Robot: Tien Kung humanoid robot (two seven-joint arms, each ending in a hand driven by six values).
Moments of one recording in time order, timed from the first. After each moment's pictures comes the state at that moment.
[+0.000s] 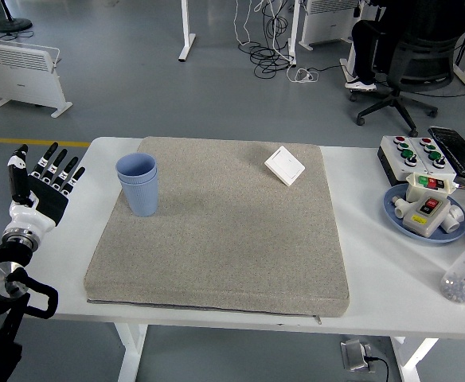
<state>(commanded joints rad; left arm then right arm) -0.45 0.15 -1.59 -1.03 0.46 -0.08 -0.02 0.14 -0.10 1.33 0.18 -0.98 -0.04 -0.22</state>
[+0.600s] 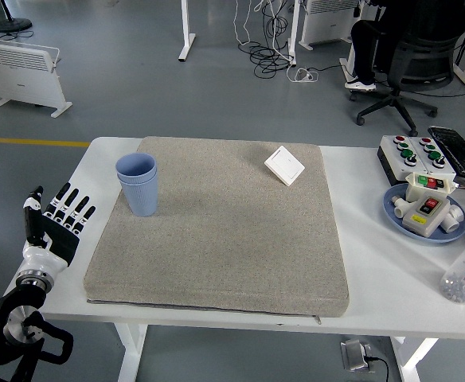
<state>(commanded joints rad) -0.28 0.03 -1.63 -1.14 0.58 -0.05 -0.04 0.13 -0.10 1.34 0.18 -0.99 -0.04 -0.22</state>
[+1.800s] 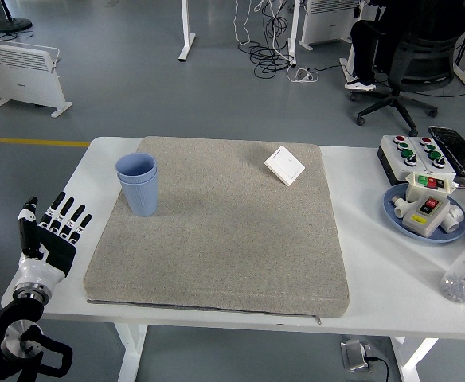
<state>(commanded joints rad) -0.23 0.00 -1.68 -1.19 0.60 -0.07 -0.03 0.12 -0.10 1.35 0.18 -1.00 -0.04 -0.22</state>
